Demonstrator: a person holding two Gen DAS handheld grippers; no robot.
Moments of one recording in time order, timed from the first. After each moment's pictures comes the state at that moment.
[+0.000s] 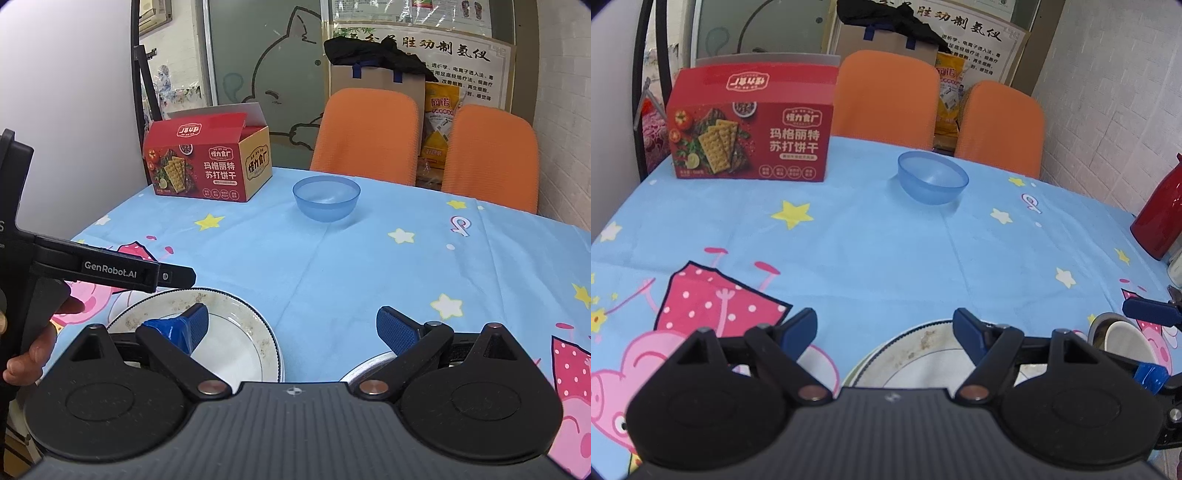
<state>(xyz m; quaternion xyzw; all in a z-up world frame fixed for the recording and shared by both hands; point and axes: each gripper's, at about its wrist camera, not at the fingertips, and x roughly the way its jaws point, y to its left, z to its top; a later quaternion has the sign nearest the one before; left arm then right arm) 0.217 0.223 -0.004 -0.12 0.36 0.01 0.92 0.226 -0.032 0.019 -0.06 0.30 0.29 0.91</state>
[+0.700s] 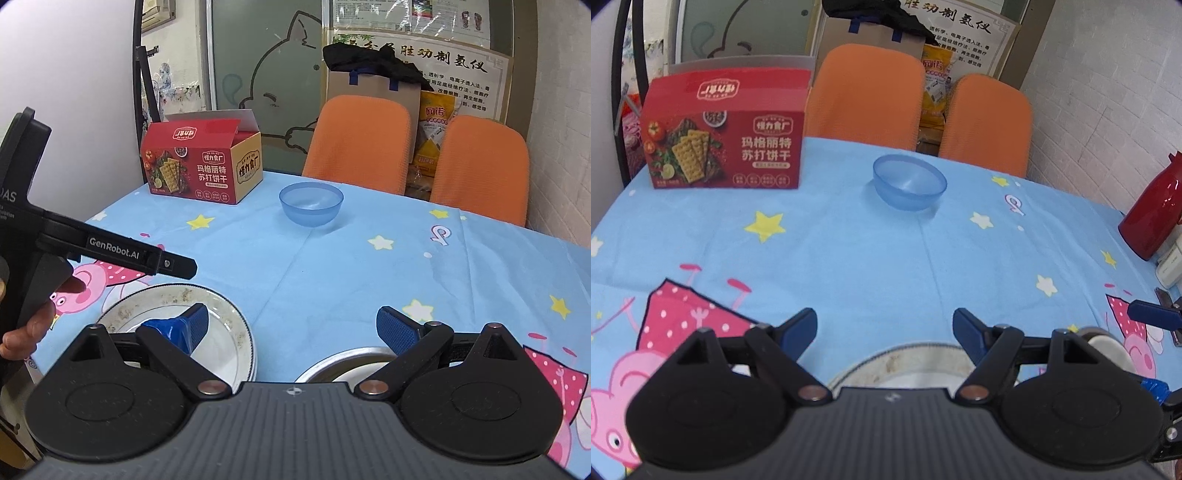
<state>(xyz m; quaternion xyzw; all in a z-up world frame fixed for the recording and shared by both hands) 0.250 0.211 0.016 -0.12 0.38 -0.01 0.92 0.232 -0.050 0.034 -0.09 0.29 0.28 0.91</state>
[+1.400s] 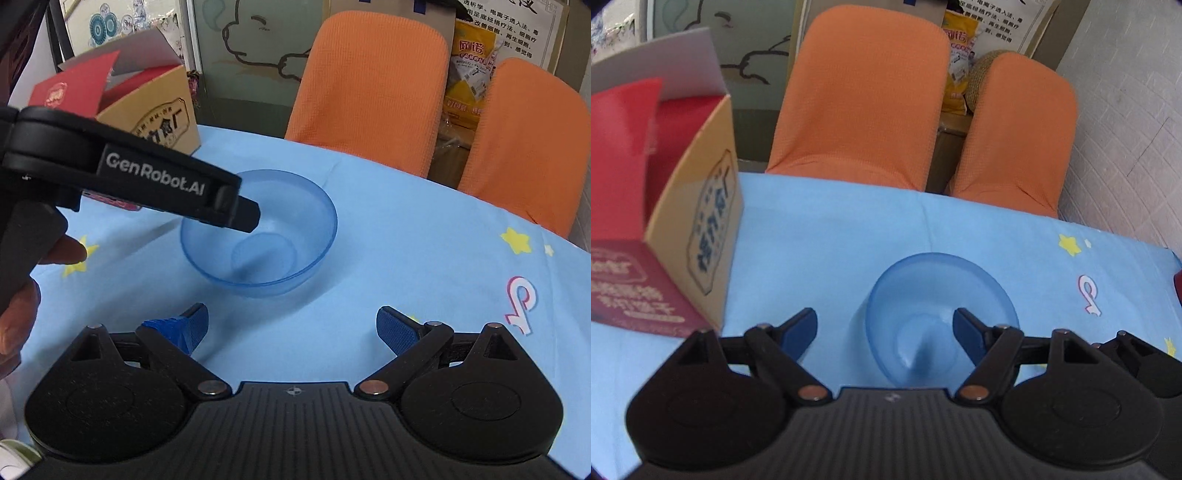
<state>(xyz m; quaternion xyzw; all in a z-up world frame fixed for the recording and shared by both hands) 0.506 0.222 -0.024 -0.13 0.44 0.00 0.89 0.465 0.049 -0.036 -0.13 0.41 0.28 0.86</state>
